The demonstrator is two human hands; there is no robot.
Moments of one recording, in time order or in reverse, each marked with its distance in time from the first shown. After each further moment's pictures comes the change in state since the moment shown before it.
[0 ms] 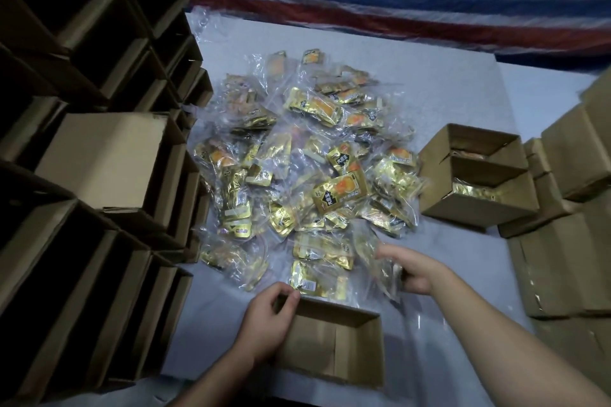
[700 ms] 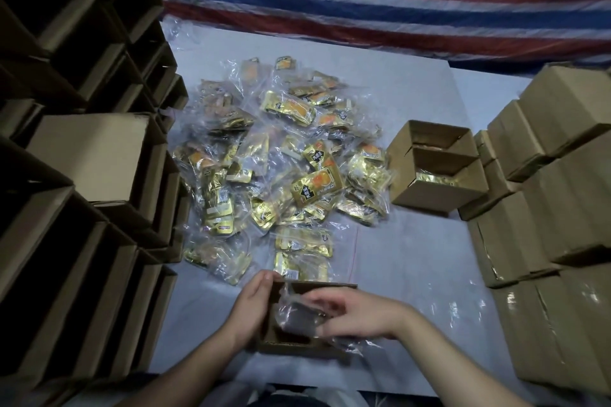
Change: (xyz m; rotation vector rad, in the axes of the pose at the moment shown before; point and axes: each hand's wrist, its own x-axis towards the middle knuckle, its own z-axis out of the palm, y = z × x) left_hand 0.001 -0.009 0.002 -0.302 -0.118 -0.142; right_hand -0.097 0.056 0.088 -0.665 -0.346 -0.368
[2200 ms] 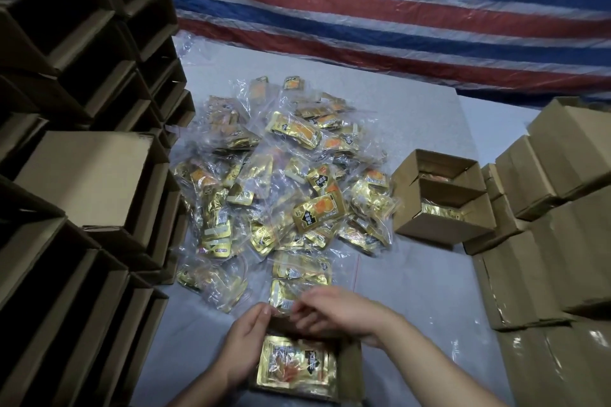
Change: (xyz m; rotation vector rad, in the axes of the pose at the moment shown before) left_hand -0.001 0.000 0.000 0.075 0.022 0.053; right_hand 0.045 -0.024 -0.026 0.168 0.150 0.162
